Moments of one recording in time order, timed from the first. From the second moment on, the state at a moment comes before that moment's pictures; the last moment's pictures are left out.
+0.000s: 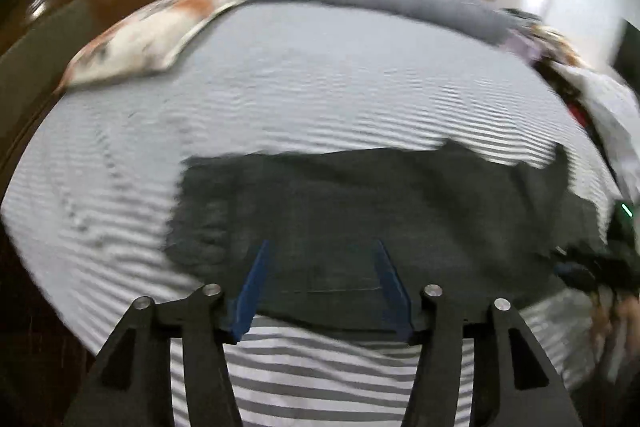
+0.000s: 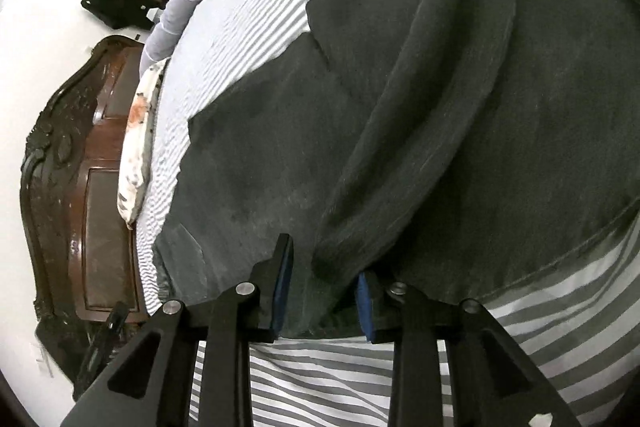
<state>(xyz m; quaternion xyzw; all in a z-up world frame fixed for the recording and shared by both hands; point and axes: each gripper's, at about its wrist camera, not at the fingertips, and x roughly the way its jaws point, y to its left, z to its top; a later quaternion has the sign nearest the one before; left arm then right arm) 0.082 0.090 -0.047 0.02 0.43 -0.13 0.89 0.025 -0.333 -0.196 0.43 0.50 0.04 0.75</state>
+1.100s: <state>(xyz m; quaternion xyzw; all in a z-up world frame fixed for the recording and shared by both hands) 0.066 -0.165 -0.160 0.24 0.43 -0.31 0.81 0.045 -0.393 -0.203 0.49 0.47 0.04 0.73</state>
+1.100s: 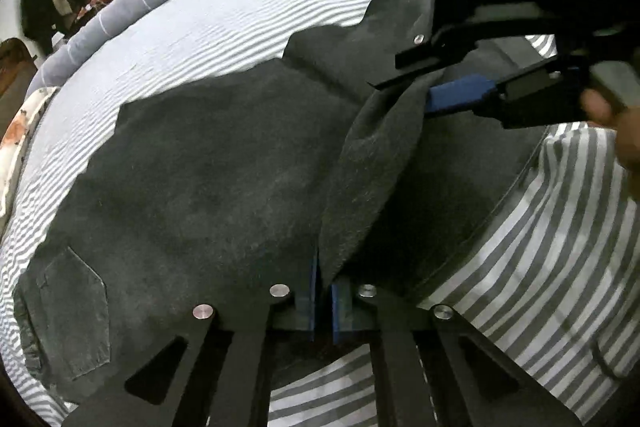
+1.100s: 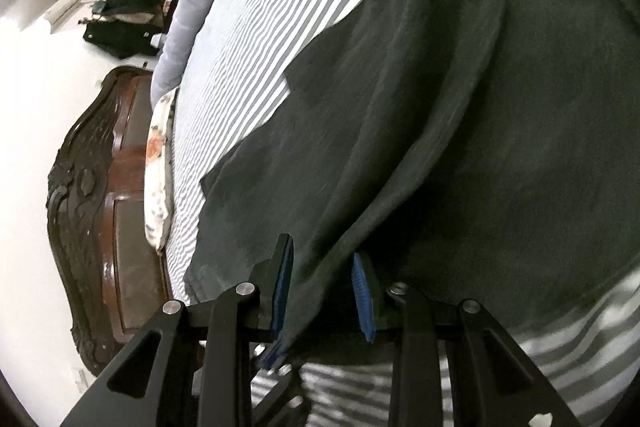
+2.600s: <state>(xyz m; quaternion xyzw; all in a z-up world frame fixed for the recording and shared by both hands) 0.094 -0.154 -0.130 0.17 0.48 -0.29 0.81 0.108 -0.623 -0.233 0.58 0.36 -0.08 0.73</state>
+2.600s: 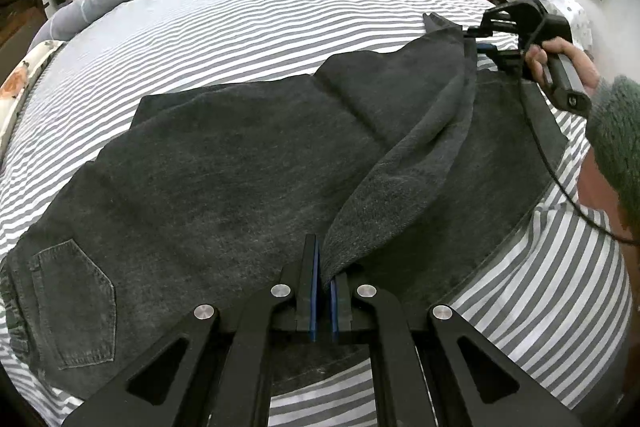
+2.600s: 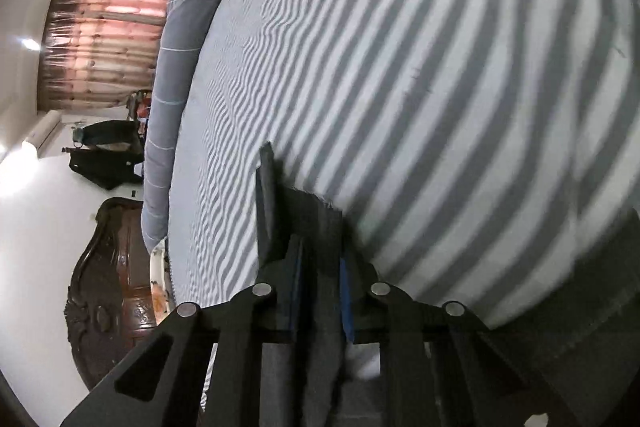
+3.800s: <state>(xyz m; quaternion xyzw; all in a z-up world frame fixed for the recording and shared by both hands) 0.037 -0.169 -0.156 0.32 0.42 -0.37 0.76 -0.090 -0.635 -0.182 0.48 0.39 -0.22 0.75</state>
